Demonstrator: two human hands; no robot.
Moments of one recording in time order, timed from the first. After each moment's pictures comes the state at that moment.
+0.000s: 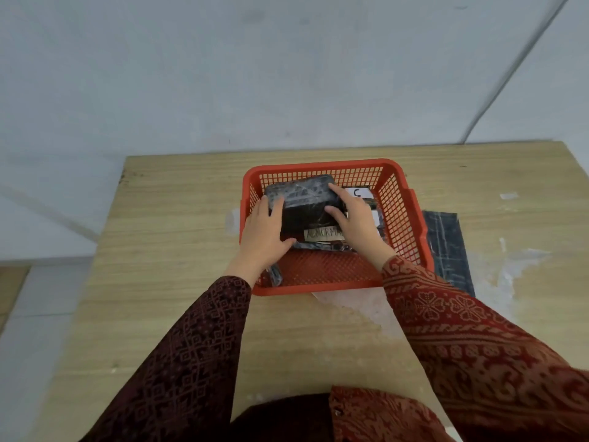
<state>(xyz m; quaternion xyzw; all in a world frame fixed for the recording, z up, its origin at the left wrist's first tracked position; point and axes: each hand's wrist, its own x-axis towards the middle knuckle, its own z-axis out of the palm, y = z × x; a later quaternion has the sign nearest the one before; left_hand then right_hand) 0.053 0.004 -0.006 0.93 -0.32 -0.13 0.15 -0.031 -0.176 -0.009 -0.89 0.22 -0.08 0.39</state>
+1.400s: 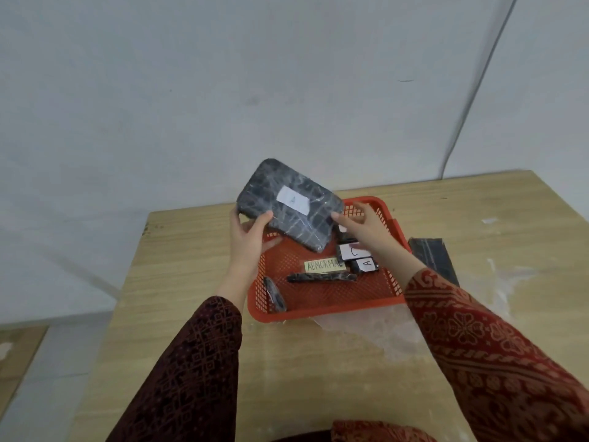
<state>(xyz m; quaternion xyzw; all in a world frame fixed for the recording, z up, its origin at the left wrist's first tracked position) 0.046 0.010 0.074 0.63 -0.05 -0.18 0.75 -0.057 -0.191 0.063 -0.73 0.30 -0.05 0.61</state>
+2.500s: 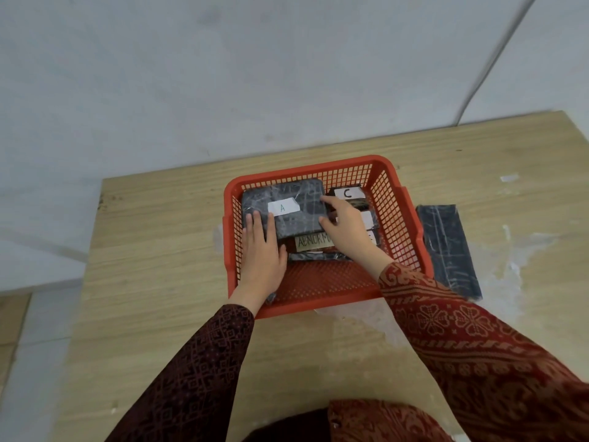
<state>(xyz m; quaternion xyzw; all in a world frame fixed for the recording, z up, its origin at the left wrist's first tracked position) 0.045 -0.008 -0.042 0.93 -0.34 -0.08 0.12 -0.021 -0.182 -0.020 -0.86 0.28 -0.05 0.43</state>
